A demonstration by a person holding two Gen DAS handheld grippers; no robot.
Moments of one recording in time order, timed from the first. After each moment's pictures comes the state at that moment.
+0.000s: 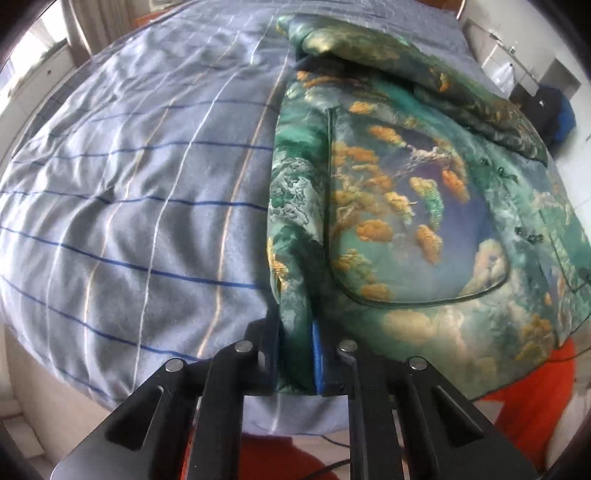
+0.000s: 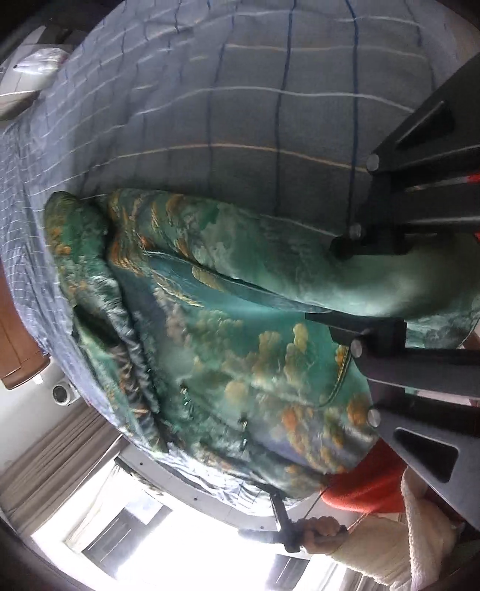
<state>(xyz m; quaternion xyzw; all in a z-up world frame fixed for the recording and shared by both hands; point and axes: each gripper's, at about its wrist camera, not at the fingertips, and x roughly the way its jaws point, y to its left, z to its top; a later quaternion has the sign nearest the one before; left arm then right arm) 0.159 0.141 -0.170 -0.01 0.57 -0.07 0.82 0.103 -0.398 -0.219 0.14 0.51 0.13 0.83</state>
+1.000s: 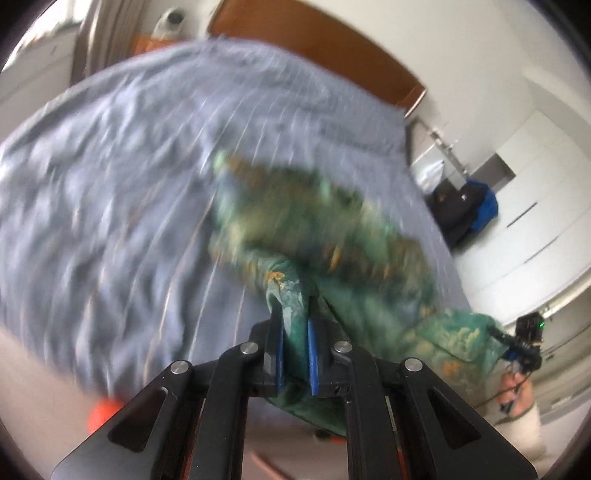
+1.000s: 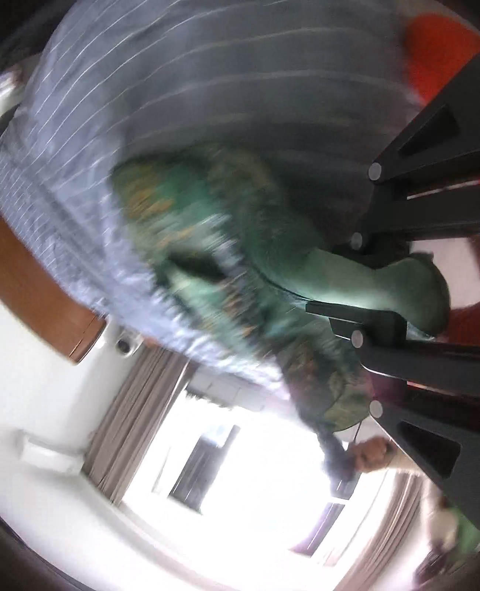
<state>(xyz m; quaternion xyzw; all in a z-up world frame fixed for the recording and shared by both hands) 0.158 0.157 -0.009 -0.18 0.44 -0.18 0.86 0.095 -0.453 -0.134 0.34 0.41 0.23 0.82</state>
